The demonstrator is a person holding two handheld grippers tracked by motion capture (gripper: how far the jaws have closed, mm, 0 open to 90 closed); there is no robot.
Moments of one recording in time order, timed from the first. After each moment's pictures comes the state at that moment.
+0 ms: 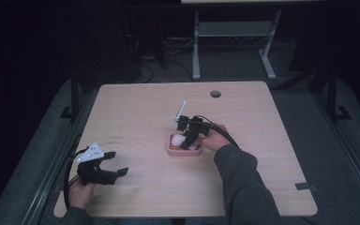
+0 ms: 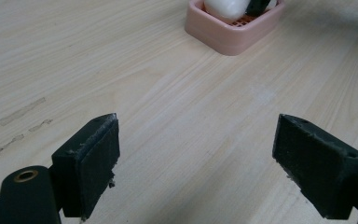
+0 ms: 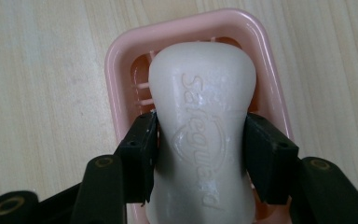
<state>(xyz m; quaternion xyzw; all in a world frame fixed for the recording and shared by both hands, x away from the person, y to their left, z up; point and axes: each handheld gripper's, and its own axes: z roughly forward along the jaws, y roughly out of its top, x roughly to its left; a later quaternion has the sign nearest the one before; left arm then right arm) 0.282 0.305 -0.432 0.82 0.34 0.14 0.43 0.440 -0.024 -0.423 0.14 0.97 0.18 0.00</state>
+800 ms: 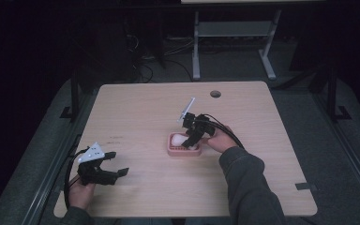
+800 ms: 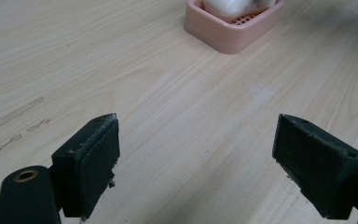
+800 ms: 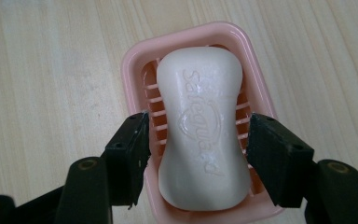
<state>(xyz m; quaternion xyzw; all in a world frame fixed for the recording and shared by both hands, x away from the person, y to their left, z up) 0.282 0.303 -0.433 0.82 0.34 0.13 0.43 0.431 -0.043 -0.407 0.16 0.96 0.23 0.01</state>
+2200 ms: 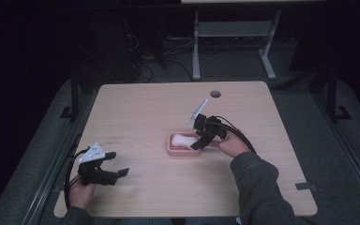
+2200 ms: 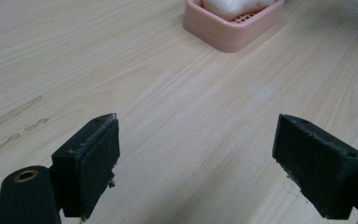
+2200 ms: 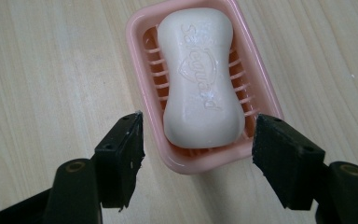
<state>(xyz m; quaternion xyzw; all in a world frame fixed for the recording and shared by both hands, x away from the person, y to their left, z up) 0.282 0.302 -0.433 0.83 0.34 0.13 0.43 0.414 -0.076 -0.399 0.18 0.96 0.23 0.02</state>
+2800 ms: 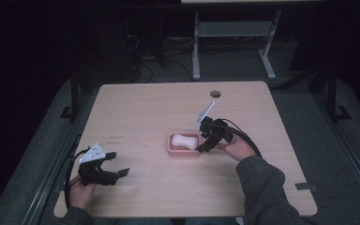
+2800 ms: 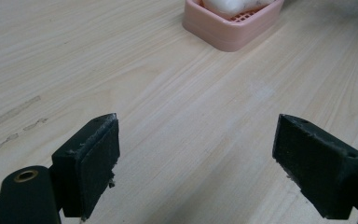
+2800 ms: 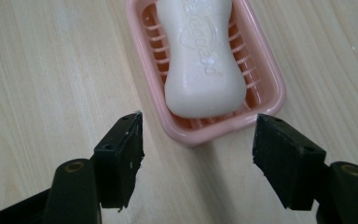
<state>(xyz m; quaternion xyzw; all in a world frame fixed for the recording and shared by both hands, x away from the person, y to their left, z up) 0.282 0.302 -0.433 0.83 0.34 0.13 0.43 0.406 -0.094 -0.402 0.19 0.95 0.24 0.02</state>
